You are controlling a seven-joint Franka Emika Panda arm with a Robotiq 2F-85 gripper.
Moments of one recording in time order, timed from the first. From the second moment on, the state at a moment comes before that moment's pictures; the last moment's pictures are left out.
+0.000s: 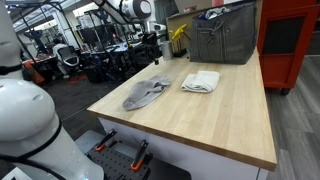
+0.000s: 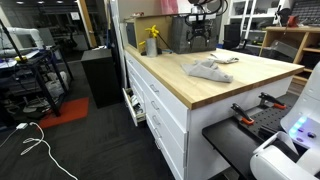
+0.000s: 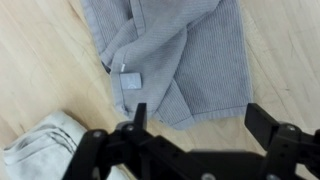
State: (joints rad) arm 0.03 0.27 -0.03 -1.88 0.05 2.03 0.54
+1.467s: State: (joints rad) arm 0.10 0.78 -0.02 -1.37 0.14 1.88 0.52
